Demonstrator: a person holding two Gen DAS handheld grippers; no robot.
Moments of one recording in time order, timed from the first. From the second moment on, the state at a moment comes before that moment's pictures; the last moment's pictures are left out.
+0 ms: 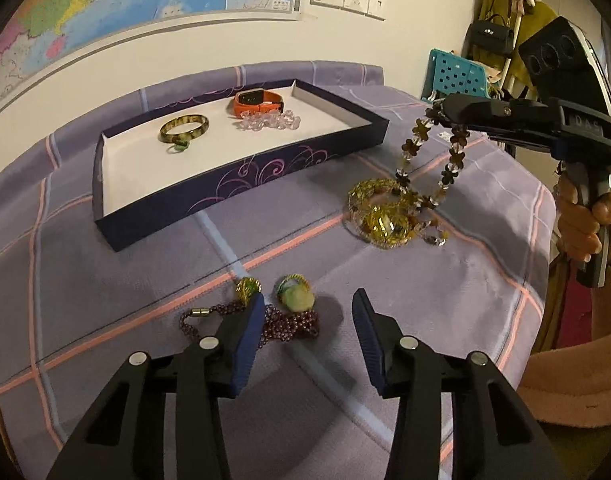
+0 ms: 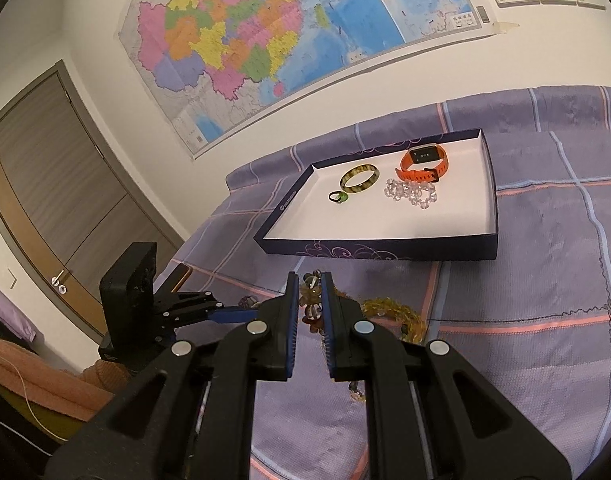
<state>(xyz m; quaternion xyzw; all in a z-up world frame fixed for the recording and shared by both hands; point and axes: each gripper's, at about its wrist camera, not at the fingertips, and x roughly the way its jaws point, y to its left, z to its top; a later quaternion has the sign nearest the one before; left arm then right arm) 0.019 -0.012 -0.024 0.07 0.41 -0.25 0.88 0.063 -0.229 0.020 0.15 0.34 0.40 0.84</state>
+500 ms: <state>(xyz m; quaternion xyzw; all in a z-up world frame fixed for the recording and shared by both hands) 0.025 -0.020 -0.023 0.08 0.42 -0.24 0.87 0.067 -0.226 0.019 0.15 0.34 0.40 0.84</state>
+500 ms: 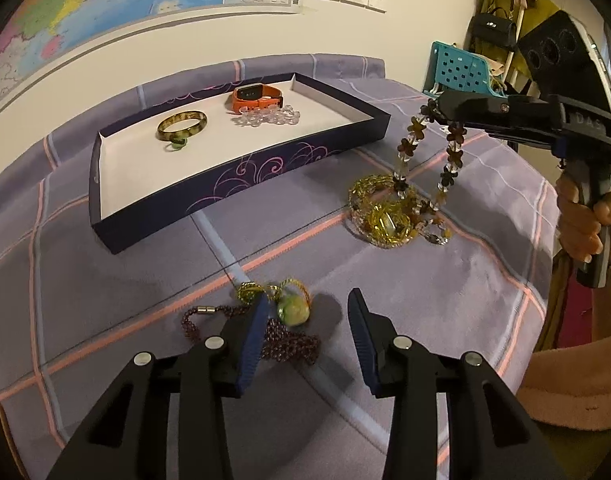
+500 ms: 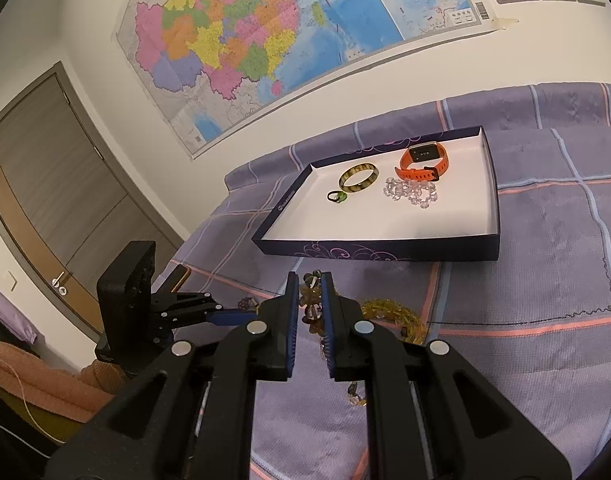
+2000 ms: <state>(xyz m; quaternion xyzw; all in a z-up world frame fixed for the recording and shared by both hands) 0.071 0.008 0.047 0.02 0.35 -0.20 0.91 0.118 -0.224 0.061 0.16 0.30 0.40 0.85</state>
